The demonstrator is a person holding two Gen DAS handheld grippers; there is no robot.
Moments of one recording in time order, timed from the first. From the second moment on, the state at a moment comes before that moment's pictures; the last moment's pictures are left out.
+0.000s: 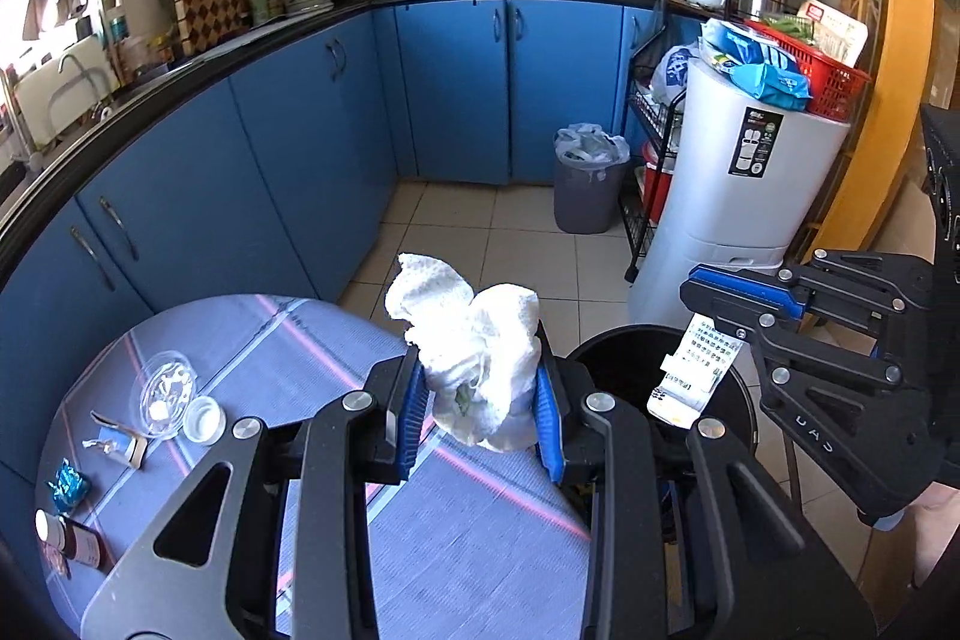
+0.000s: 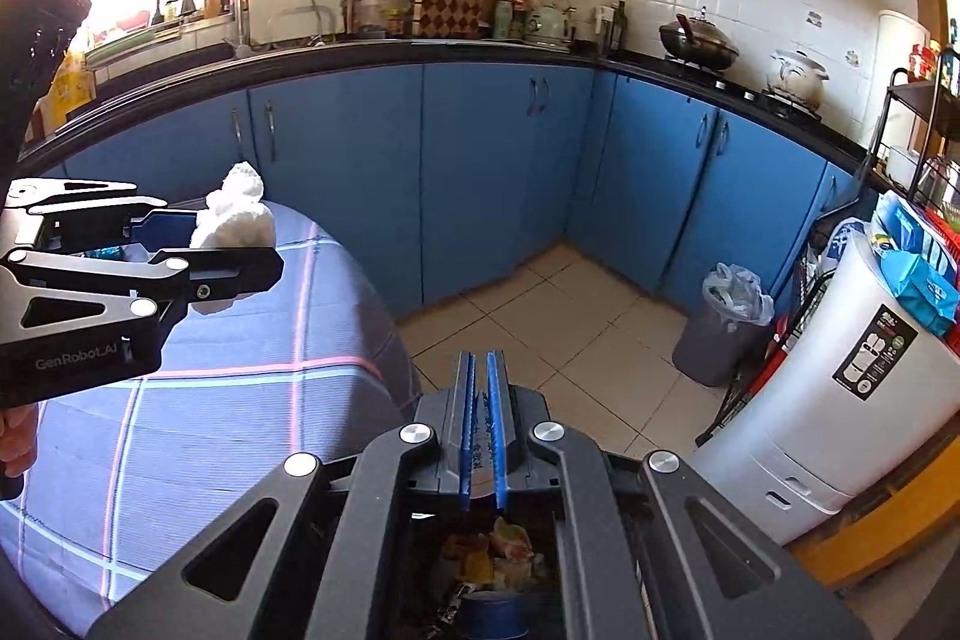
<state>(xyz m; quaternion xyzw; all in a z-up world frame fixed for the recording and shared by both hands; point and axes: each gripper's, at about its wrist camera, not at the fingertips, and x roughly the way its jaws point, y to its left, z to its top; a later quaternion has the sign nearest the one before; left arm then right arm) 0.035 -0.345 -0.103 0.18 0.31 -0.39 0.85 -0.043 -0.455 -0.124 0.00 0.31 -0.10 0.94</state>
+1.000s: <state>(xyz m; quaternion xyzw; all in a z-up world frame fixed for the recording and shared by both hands) 0.030 -0.401 -0.104 0.18 0.33 -0.43 0.82 -0.054 -0.501 -0.144 -0.01 0.32 -0.18 0.93</state>
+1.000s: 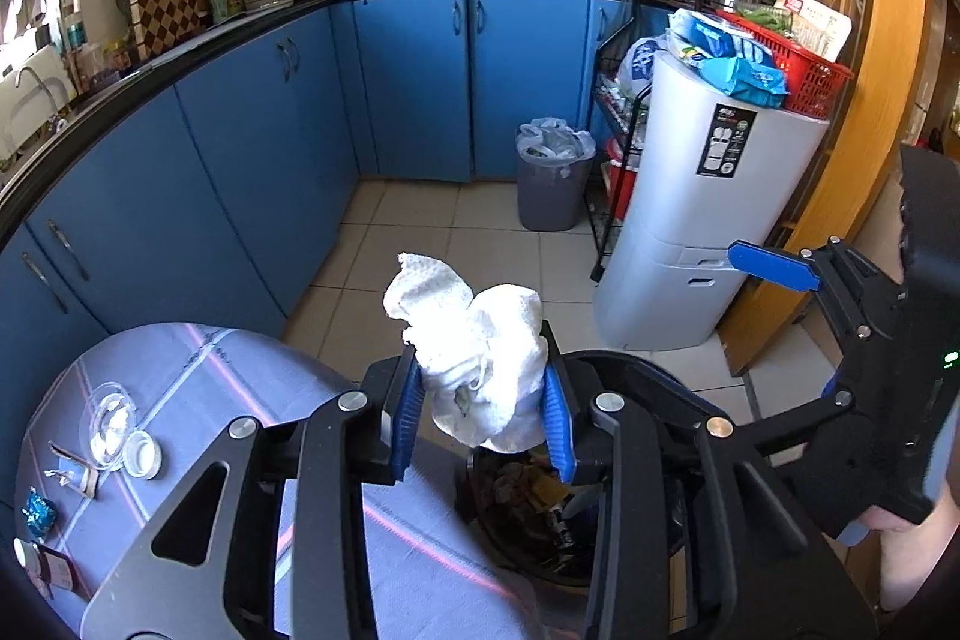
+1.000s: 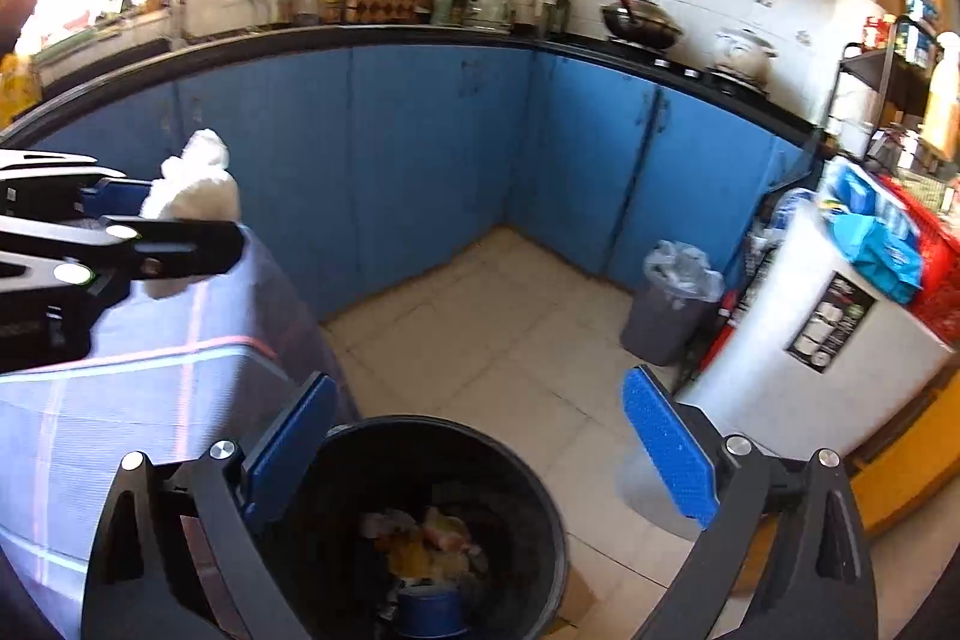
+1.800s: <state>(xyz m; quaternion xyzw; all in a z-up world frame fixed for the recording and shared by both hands) 0.075 -0.290 -0.098 0.15 0.30 -0.28 0.90 0.000 -0.416 -0.146 -0.01 0.32 -0.07 0.94</state>
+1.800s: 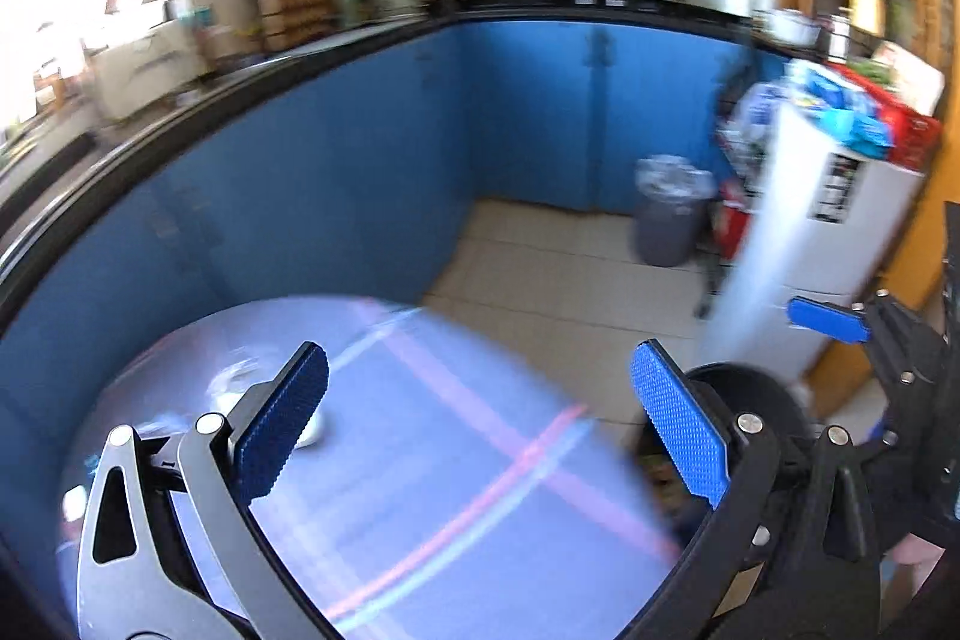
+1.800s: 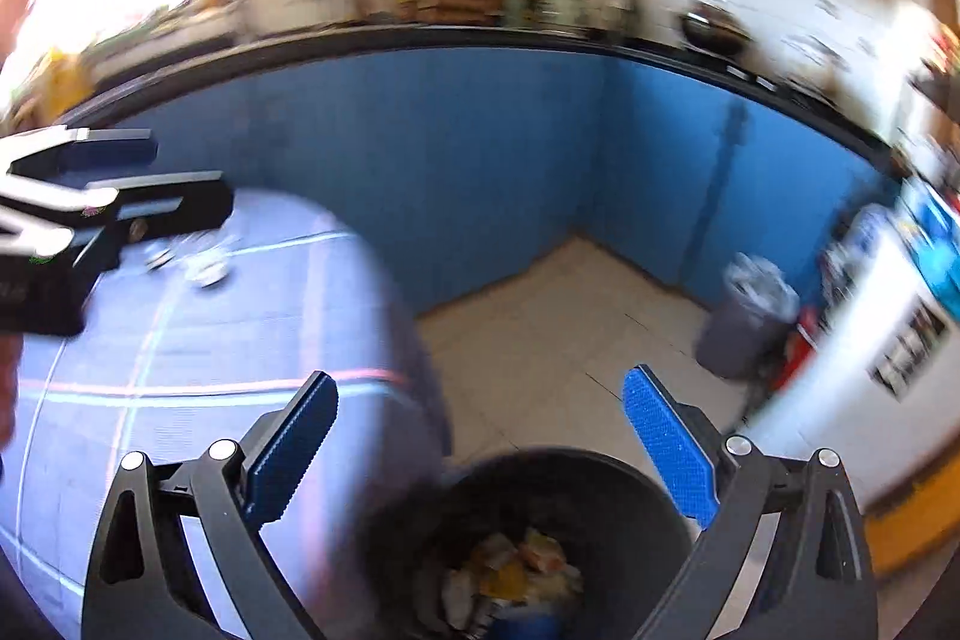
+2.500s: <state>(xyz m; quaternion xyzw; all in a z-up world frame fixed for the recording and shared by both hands) 0.159 -0.039 -0.188 0.07 0.40 -0.08 0.91 0.178 -0.222 -0.198 -0.08 0.39 0.07 0.91</state>
